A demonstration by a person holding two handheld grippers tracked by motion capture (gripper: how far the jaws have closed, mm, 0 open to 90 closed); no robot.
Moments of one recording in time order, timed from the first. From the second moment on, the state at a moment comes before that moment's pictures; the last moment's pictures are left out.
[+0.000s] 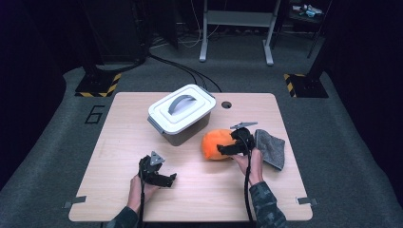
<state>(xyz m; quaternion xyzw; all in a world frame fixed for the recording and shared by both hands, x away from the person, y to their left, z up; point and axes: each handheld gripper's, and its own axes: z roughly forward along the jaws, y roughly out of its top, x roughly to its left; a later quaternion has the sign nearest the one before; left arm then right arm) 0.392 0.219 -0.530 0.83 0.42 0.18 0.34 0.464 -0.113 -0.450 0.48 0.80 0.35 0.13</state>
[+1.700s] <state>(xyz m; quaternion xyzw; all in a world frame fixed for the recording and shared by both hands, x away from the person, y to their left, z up) 0.385 0.220 -0.525 0.82 0.42 0.18 0.36 0.425 -0.111 -0.456 0.42 0.79 0.41 0.16</state>
